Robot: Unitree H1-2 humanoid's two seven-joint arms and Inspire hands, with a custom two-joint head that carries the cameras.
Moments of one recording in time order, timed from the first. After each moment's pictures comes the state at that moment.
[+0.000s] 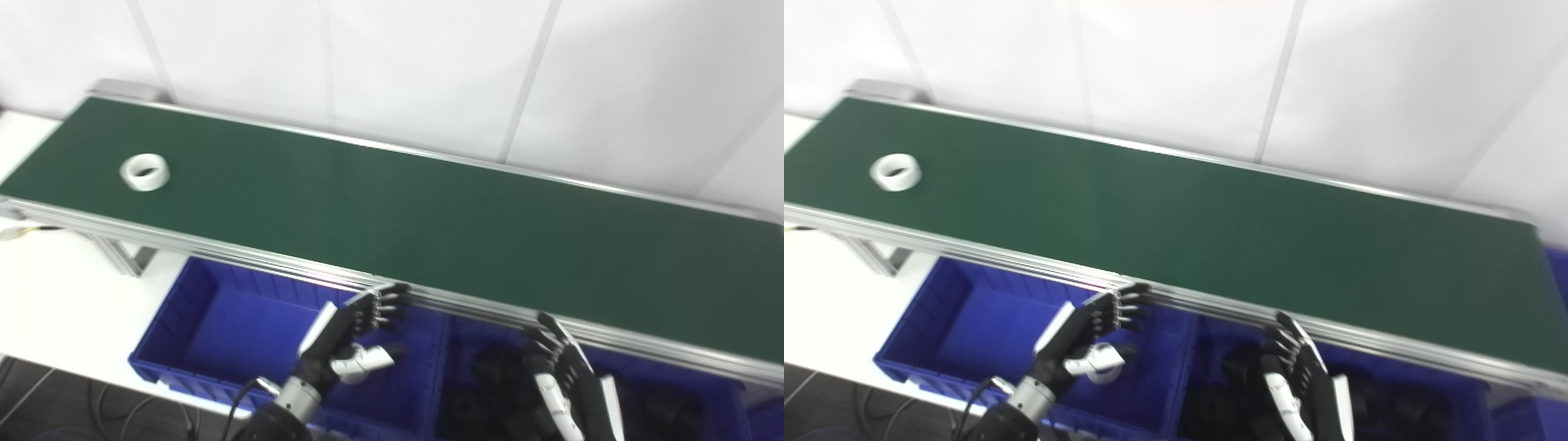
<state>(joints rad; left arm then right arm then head) 0.25 0.01 -0.13 0.05 0.07 -0.31 -0.13 0.20 -0.06 0.17 0.02 -0.14 -0.26 0.04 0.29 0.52</state>
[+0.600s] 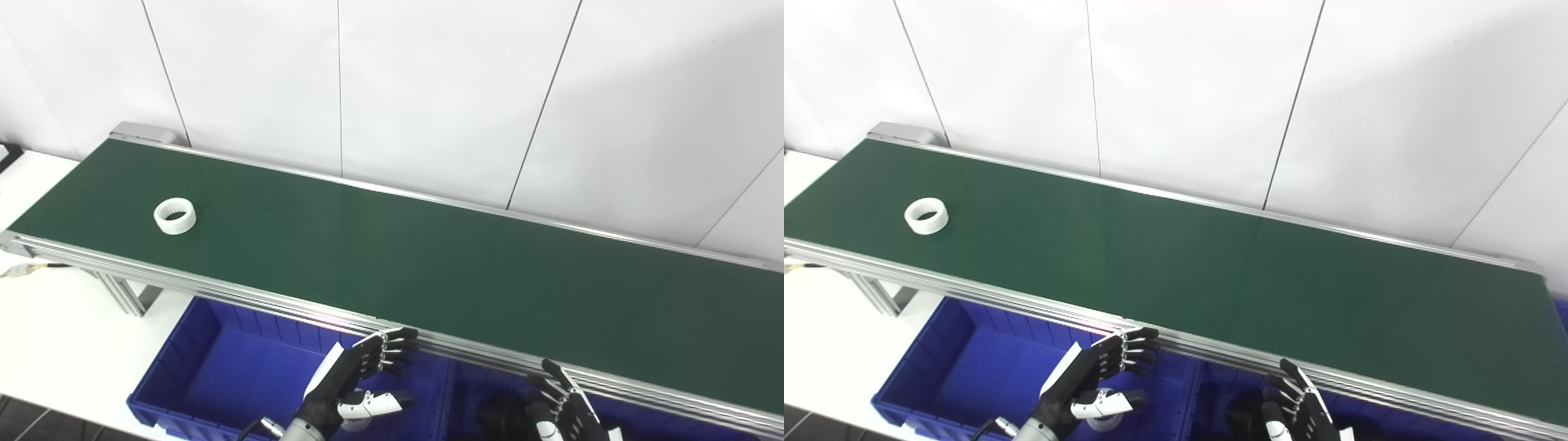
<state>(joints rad) 0.22 0.04 -0.13 0.08 0.09 -0.32 -0.12 0.20 -0.04 0.17 0.02 -0.13 -0.26 0.04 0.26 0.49</state>
